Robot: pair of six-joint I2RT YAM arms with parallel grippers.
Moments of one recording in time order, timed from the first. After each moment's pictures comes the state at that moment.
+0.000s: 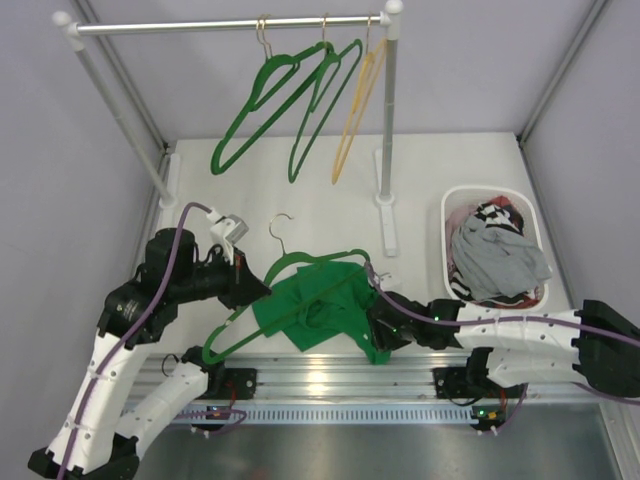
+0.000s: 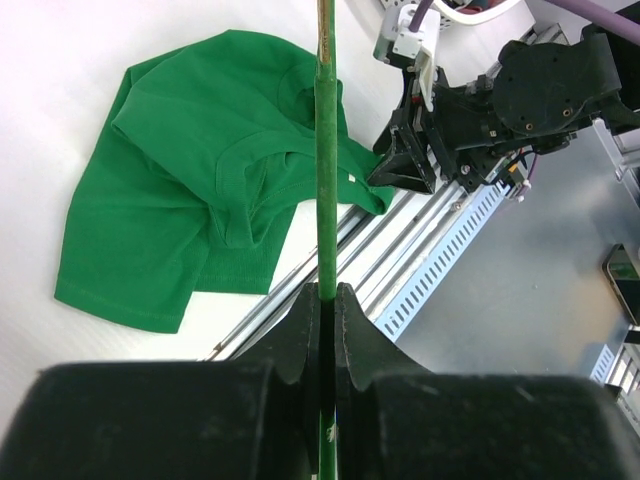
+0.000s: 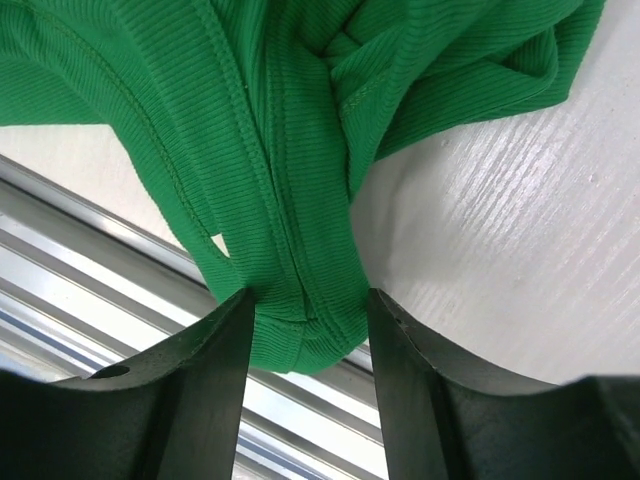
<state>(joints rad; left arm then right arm) -0.40 0.71 1.08 -0.99 0.58 -0.21 1.18 1.11 0.53 -0.47 0.20 0.75</state>
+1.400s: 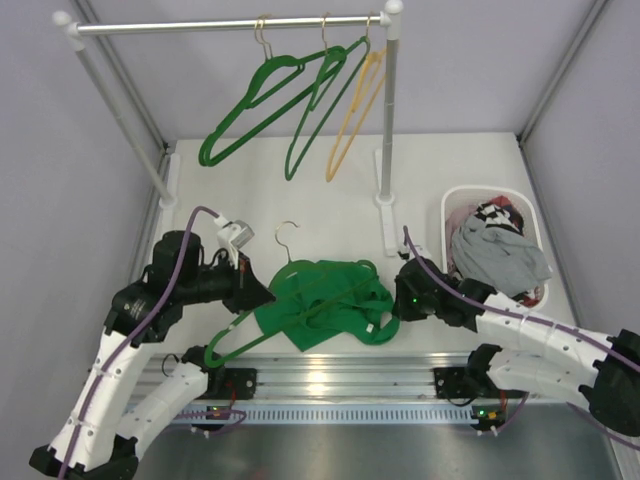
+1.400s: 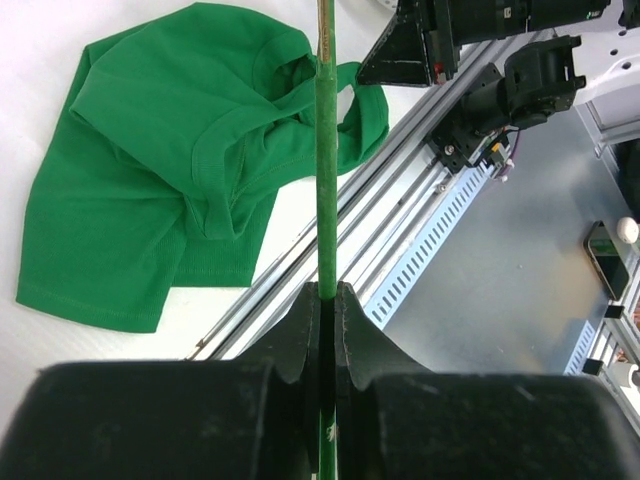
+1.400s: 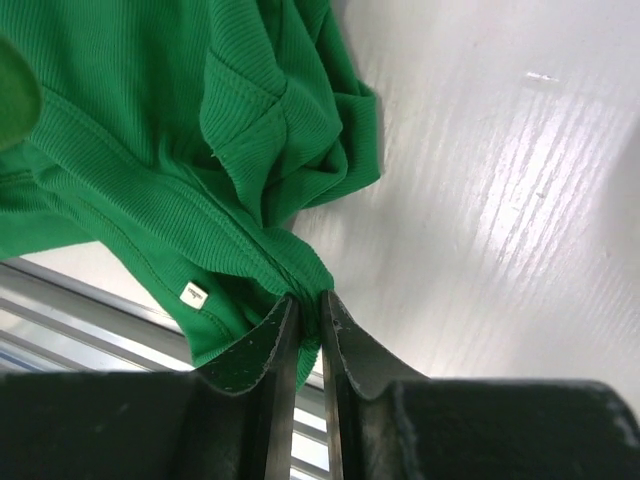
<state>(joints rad) -0.41 0.70 1.03 -0.98 0.63 -0.22 0.87 0.97 0.58 -0.56 0.13 0.67</state>
